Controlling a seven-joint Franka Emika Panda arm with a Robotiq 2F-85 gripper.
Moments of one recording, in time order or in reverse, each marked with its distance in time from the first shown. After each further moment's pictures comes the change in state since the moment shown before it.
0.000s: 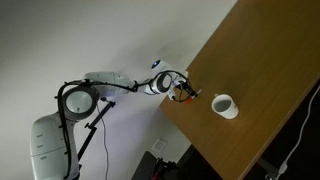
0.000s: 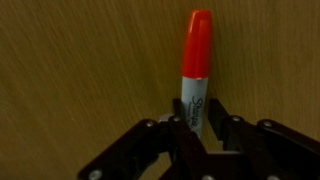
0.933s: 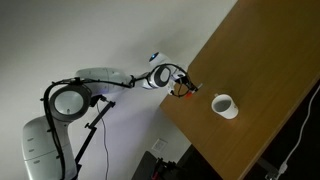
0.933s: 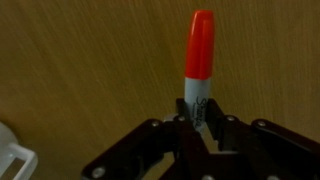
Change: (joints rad) arm -0.031 -0.074 -0.021 -0.005 0.001 -0.060 0.000
